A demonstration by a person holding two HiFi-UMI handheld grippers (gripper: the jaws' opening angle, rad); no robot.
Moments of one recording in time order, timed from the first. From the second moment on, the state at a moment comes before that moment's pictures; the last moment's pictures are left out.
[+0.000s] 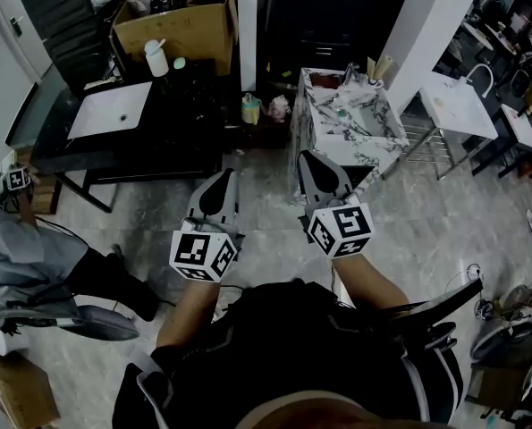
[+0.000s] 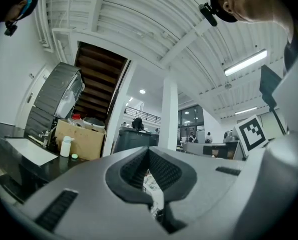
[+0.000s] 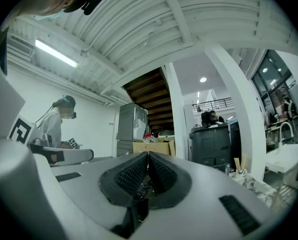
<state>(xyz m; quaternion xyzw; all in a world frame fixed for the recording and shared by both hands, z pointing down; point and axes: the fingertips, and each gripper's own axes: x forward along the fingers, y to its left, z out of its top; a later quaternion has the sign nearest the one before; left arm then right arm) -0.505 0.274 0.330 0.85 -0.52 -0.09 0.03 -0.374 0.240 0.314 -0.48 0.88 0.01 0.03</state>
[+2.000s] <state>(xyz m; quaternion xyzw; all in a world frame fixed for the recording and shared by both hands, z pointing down) -0.228 0.106 0.332 0.85 -0.53 -0.03 0.03 -0.100 0.082 0.323 -0.47 0.88 0.00 0.06</state>
